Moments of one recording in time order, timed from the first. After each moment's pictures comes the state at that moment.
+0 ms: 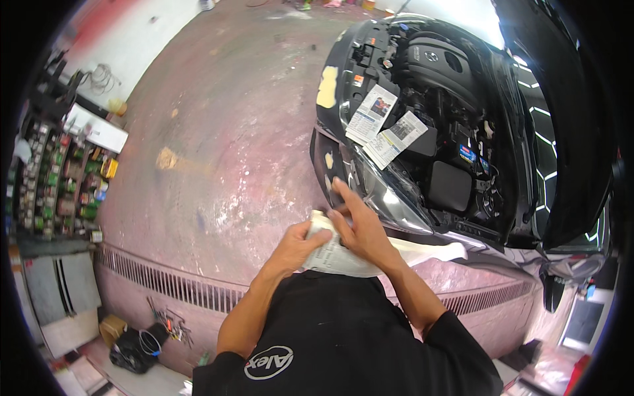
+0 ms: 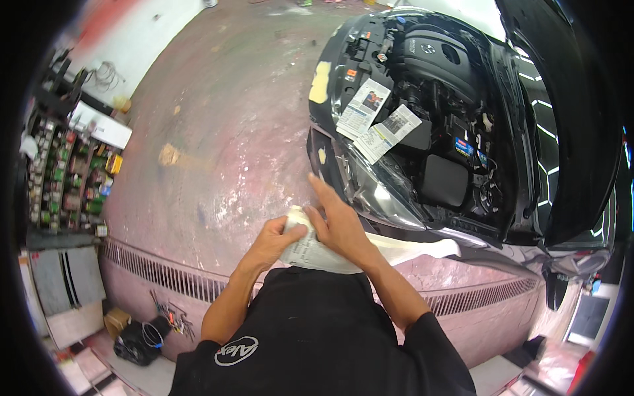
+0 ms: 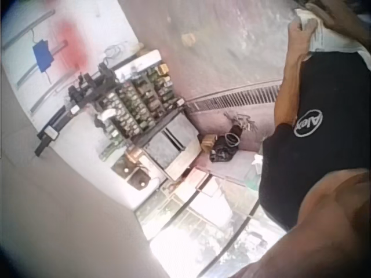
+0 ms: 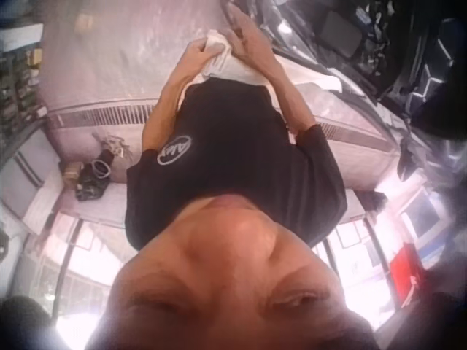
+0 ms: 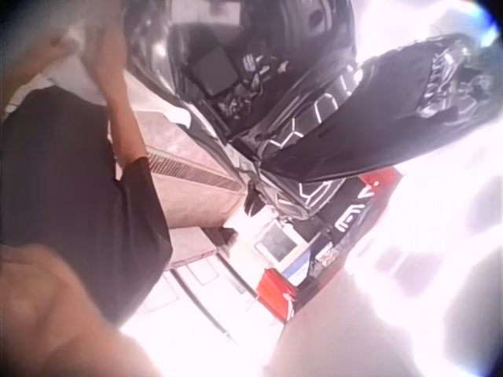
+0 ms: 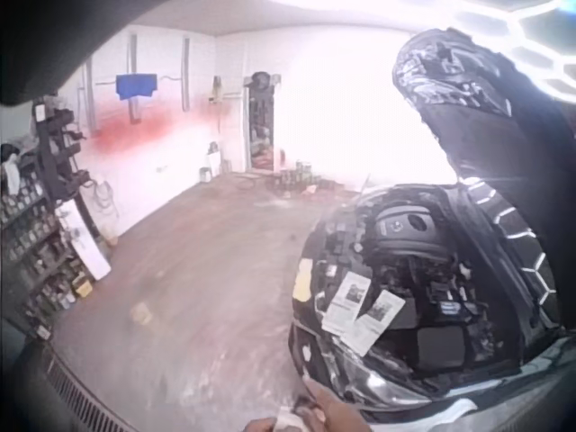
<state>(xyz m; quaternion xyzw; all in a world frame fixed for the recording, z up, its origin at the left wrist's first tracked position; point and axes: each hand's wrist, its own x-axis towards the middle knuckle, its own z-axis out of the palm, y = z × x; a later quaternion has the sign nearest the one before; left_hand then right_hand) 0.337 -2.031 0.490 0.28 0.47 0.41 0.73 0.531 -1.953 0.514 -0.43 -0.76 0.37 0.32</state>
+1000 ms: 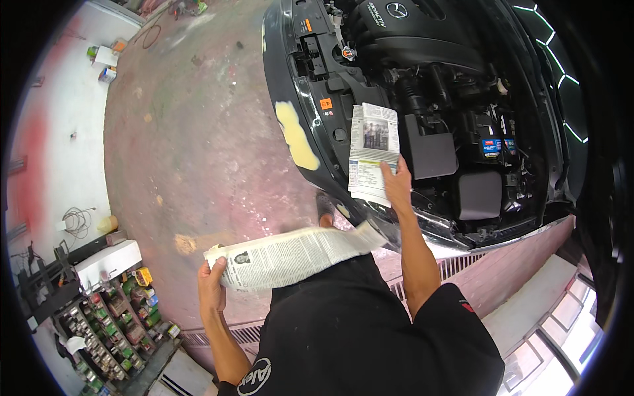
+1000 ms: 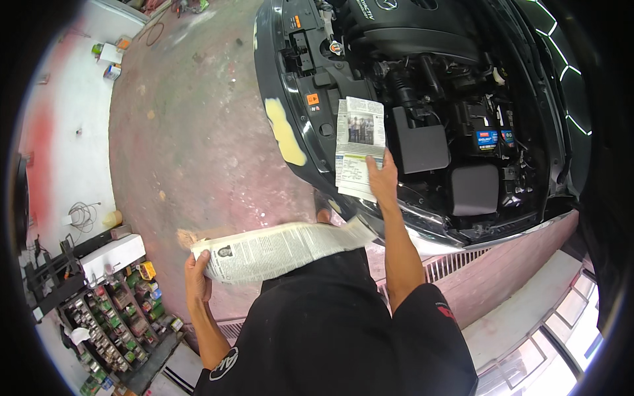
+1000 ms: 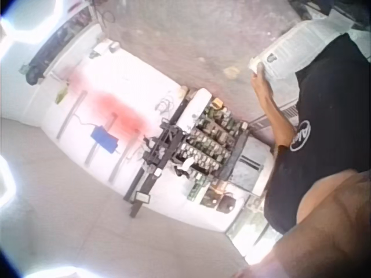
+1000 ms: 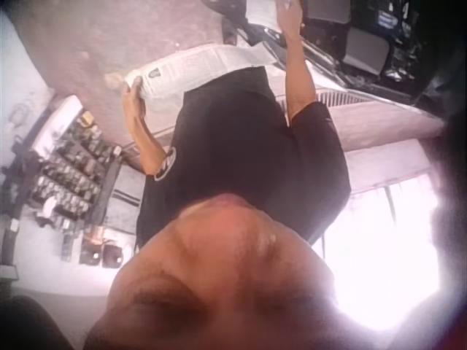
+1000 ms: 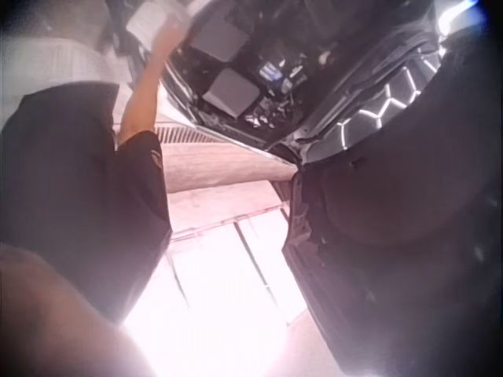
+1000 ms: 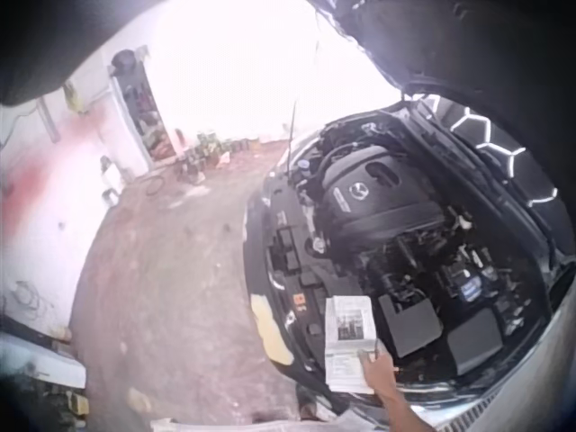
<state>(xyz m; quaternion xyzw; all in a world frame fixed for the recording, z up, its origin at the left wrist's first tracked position) 0.063 -1.646 0.485 0.24 0.67 0.37 0.60 0.573 -1.579 0.269 -0.71 -0.32 0.36 0.52</state>
